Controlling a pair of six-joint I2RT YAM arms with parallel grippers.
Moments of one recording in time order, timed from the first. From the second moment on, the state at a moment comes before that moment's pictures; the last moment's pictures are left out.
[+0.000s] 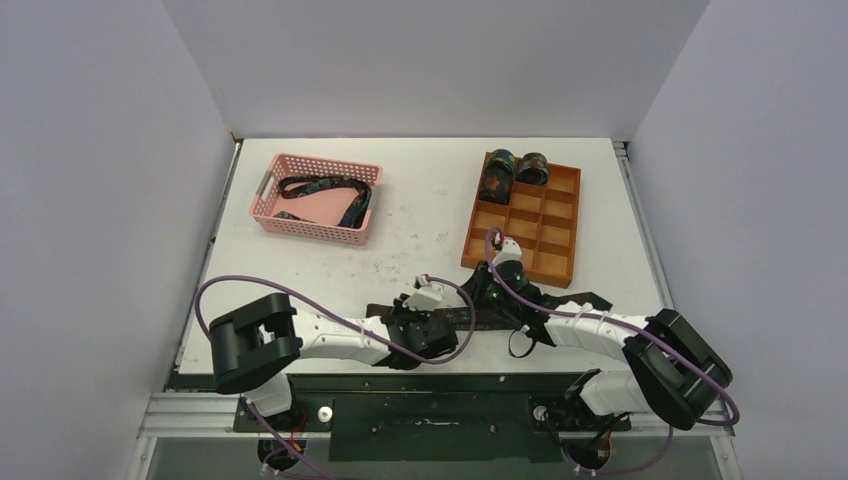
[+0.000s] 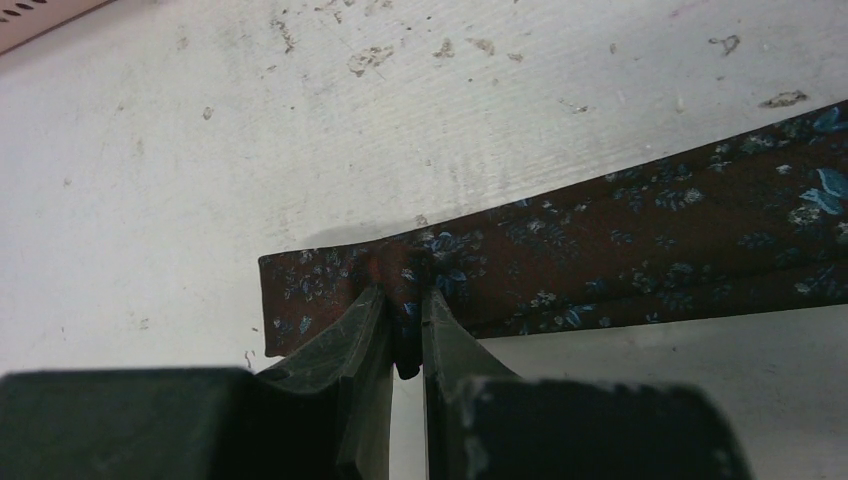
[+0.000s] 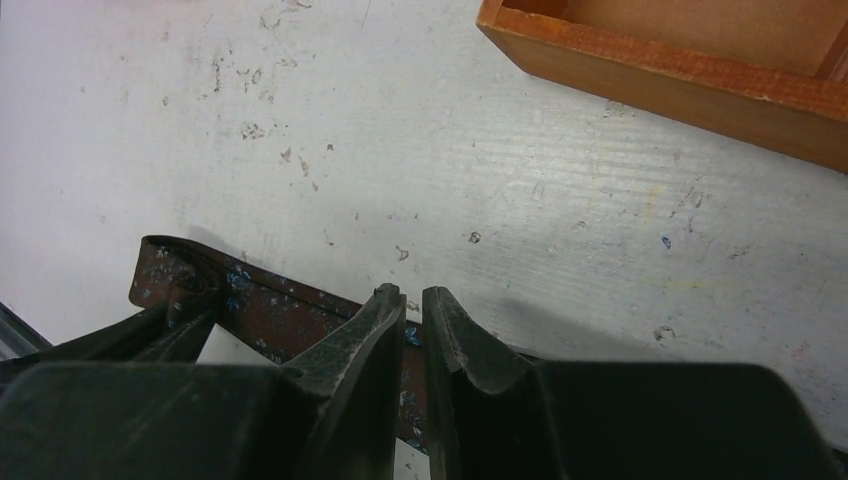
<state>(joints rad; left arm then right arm) -1.27 1.61 0.80 -0.41 -0.95 -0.67 0.68 1.32 0.43 0.30 0.03 0.71</state>
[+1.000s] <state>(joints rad) -1.27 1.34 0.82 -0.42 -0.81 -0.72 0.67 1.25 0.40 0.24 0.02 0.69</state>
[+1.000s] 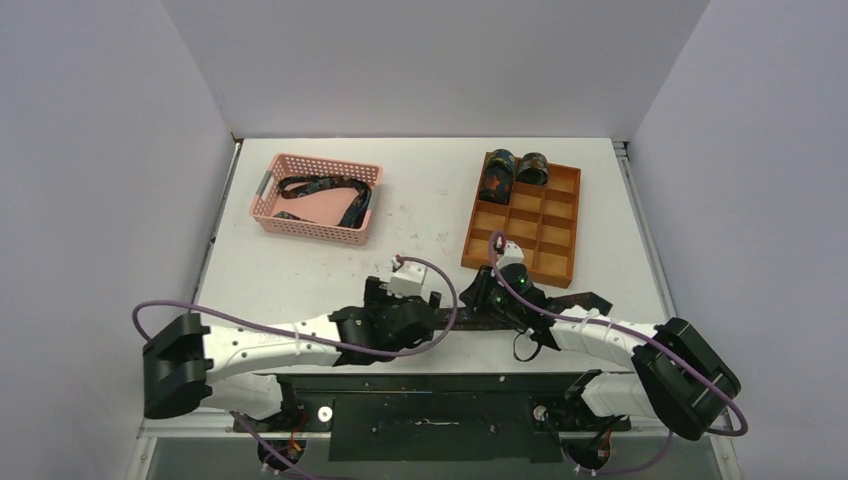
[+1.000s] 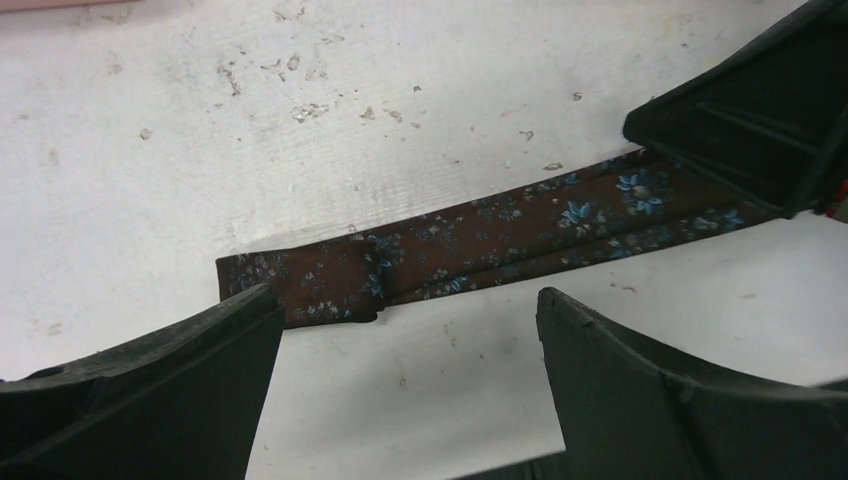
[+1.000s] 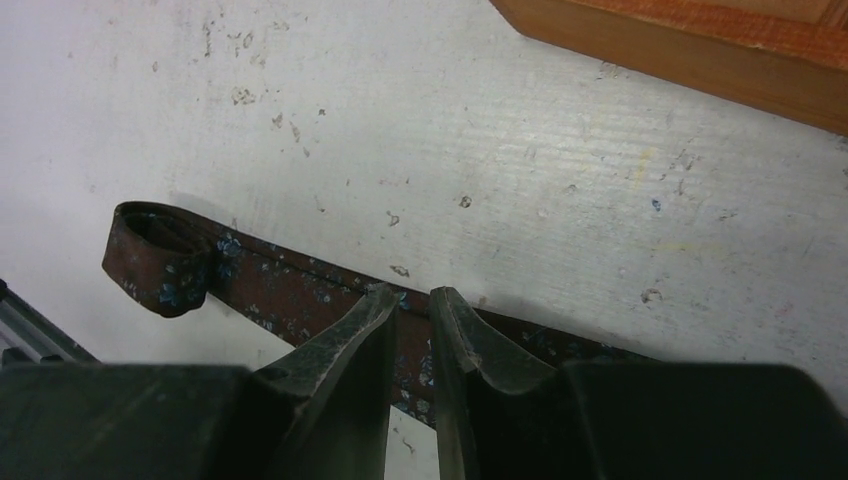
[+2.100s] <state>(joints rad) -0.28 0.74 0.10 0.18 0.25 -1.01 0.94 1.72 0.69 0.47 -0.10 0.93</state>
